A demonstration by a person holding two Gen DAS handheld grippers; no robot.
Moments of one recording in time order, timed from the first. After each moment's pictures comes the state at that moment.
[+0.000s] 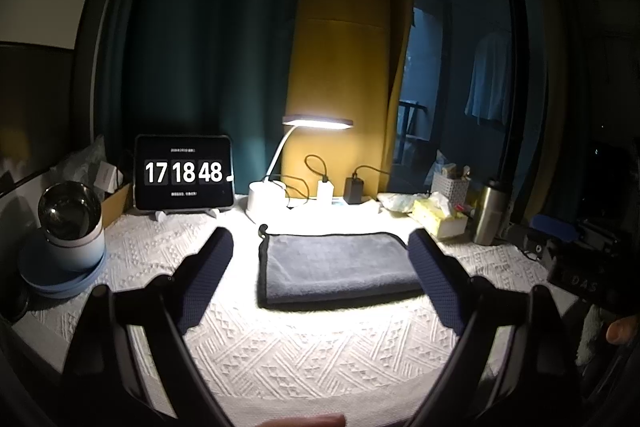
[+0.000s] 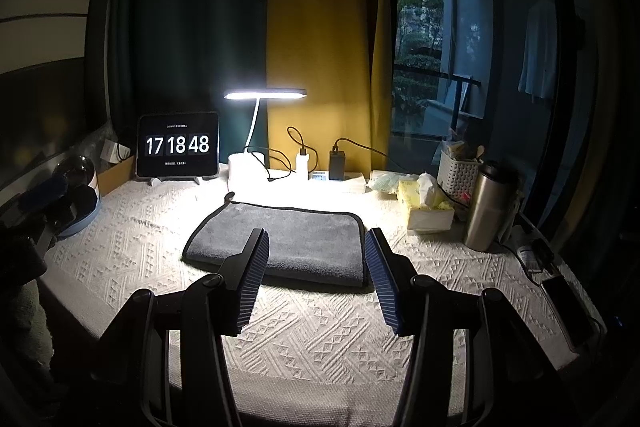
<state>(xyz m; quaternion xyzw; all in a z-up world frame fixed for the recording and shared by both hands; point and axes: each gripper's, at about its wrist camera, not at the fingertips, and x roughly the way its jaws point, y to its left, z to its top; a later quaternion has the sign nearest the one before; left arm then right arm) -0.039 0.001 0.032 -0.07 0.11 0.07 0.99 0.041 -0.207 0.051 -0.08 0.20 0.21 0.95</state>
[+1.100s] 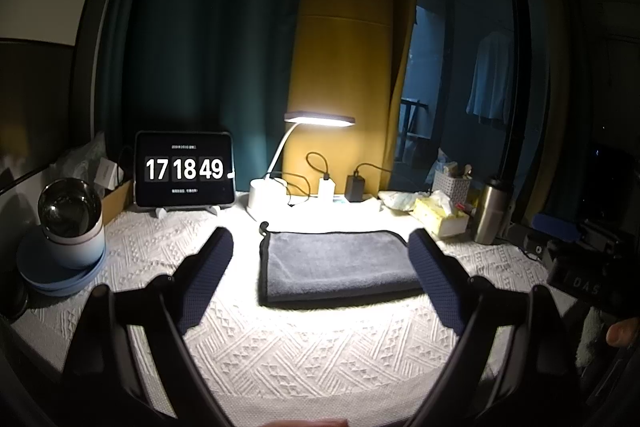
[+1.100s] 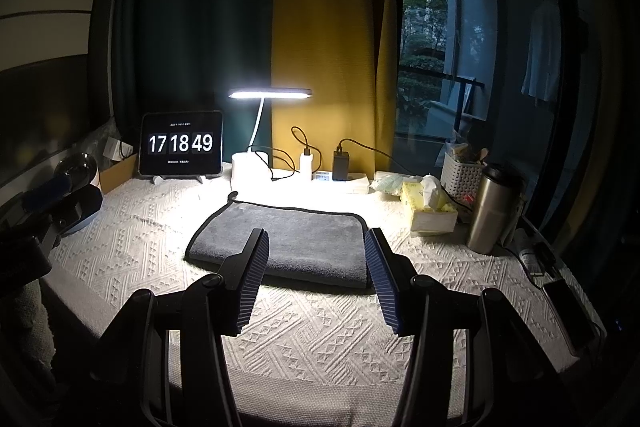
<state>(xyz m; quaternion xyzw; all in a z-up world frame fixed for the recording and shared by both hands) -0.039 0.003 0.032 -0.08 0.12 0.07 0.99 0.040 -0.204 0.052 -0.08 0.20 0.21 0.95</state>
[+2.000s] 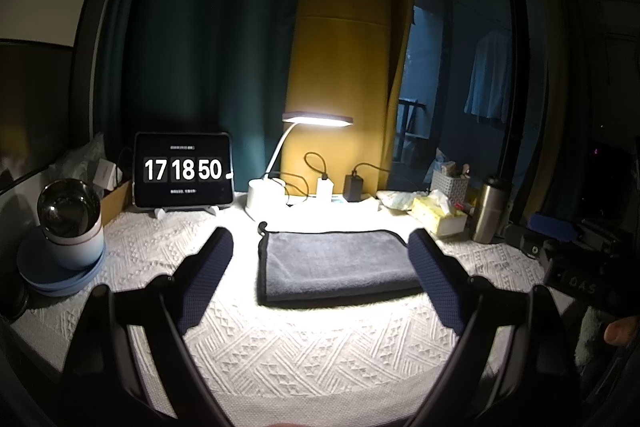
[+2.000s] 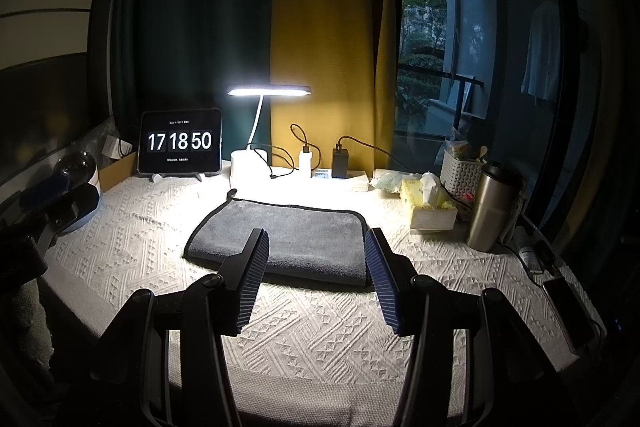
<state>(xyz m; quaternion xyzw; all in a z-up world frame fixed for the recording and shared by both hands) -0.040 0.003 0.033 -0.08 0.12 0.07 0.99 0.039 -0.202 0.052 -0.08 0.20 0.21 0.95</state>
